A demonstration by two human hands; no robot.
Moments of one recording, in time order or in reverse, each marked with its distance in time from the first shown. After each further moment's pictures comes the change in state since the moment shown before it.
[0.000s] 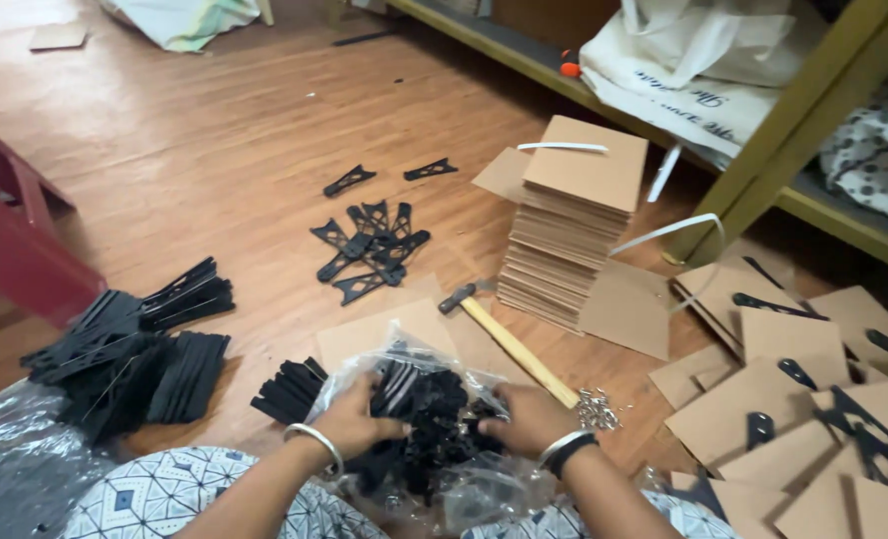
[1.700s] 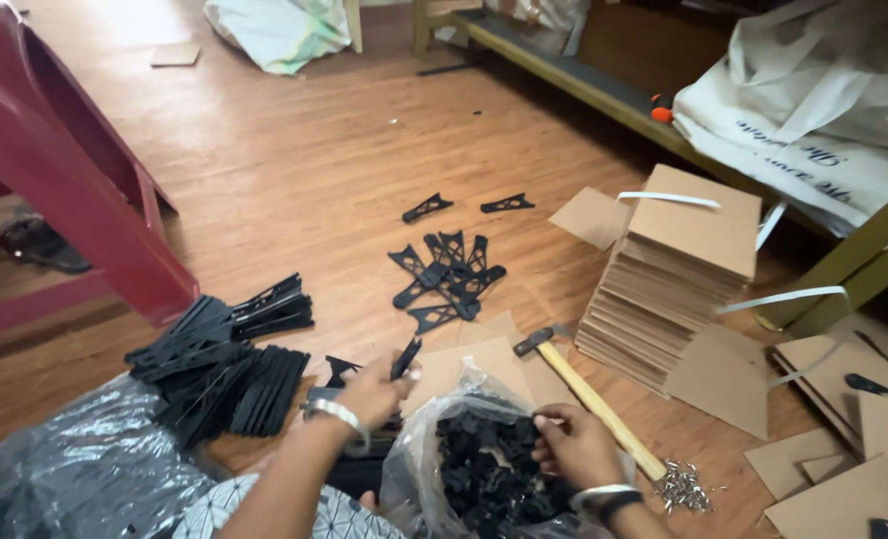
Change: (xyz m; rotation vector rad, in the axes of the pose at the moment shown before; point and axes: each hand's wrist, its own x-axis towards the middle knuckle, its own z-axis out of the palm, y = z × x) left_hand 0.017 0.004 -0.107 0.068 -0.008 -0.102; right_hand 0.071 -0.031 0.056 0.675 0.152 0.163
